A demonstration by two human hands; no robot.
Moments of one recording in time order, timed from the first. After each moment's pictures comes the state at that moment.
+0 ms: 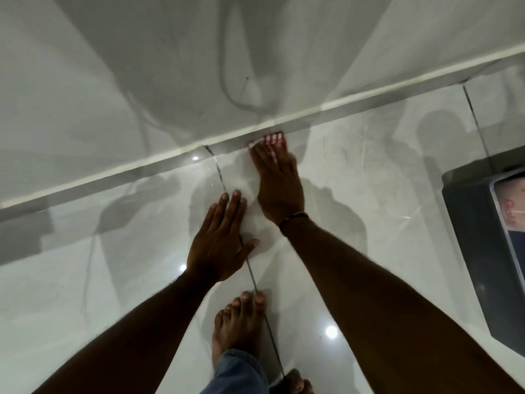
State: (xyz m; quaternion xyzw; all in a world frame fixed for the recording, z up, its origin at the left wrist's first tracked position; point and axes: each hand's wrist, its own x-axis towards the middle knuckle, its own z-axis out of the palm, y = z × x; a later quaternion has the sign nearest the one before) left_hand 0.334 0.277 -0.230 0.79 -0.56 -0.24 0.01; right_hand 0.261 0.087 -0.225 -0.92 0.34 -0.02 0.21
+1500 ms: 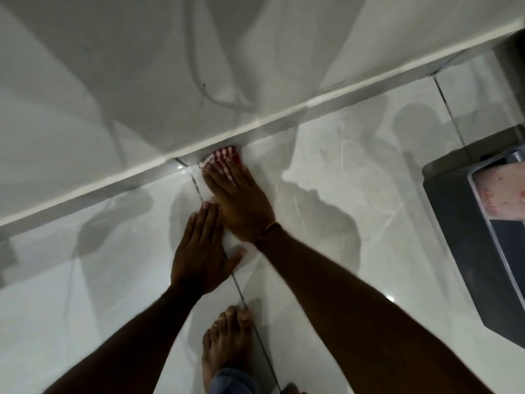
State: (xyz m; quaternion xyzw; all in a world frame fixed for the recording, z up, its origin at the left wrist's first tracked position) left_hand 0.334 0.269 -0.240 0.81 -0.57 -0.17 -0.01; right_hand 0.272 0.106 -0.226 -0.95 0.24 -0.01 0.20
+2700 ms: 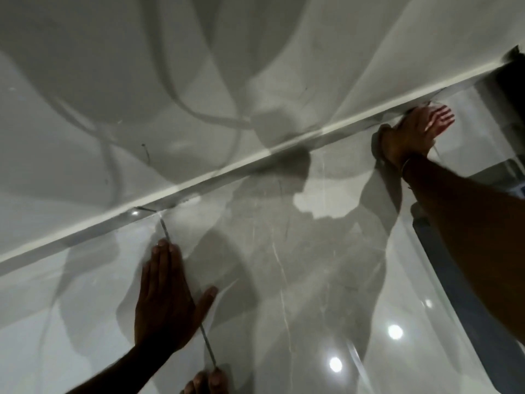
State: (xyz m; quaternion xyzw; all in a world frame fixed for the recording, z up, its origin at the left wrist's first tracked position) left_hand 0.329 0.263 -0.257 0.88 -0.44 -0.15 0.03; right_hand 0.105 -0.259 -0.230 -0.73 0.68 0.06 0.10
